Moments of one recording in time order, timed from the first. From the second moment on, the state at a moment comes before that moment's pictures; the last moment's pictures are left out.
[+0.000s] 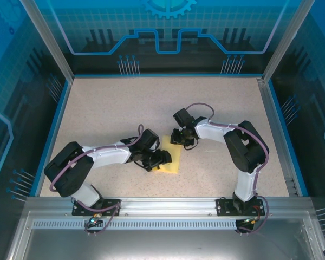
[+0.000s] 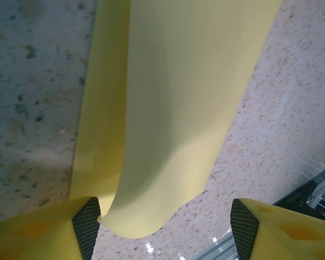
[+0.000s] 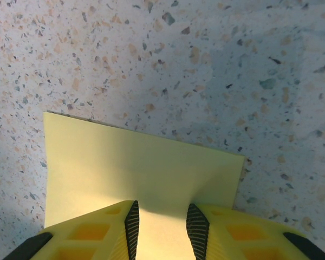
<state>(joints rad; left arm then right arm) -0.72 1.56 0.74 -0.24 0.43 -1.06 0.60 1.89 1.13 -0.46 -0.14 0.73</state>
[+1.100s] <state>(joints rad) -0.74 1.45 0.66 -0.05 0.48 -0.95 0.58 1.89 1.13 -0.45 -0.20 0.72</state>
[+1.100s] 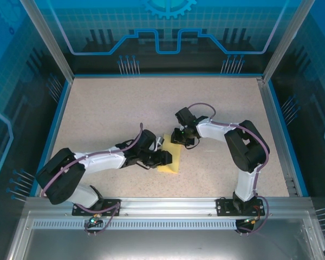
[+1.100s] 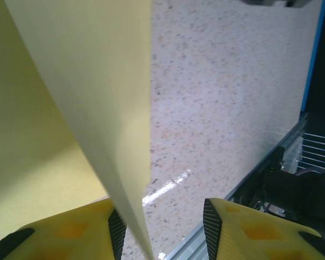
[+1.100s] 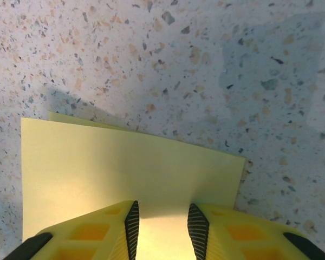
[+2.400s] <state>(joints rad) -0.74 1.61 0.70 0.10 0.39 -0.96 0.53 1.54 0.78 -0.37 -0.47 0.54</state>
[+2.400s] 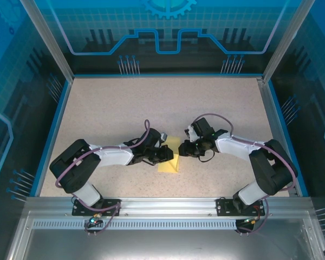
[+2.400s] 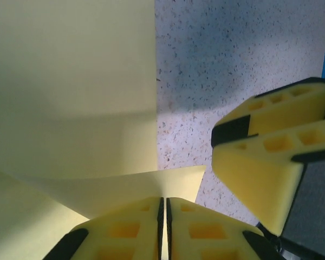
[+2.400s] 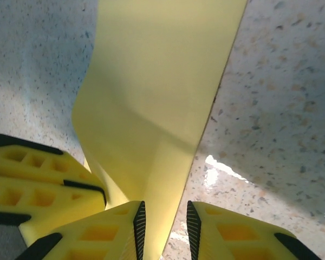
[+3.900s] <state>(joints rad) -0.74 1.67 0.73 0.09 0.38 -0.96 0.55 1.70 0.82 -0.30 -0.47 0.49</state>
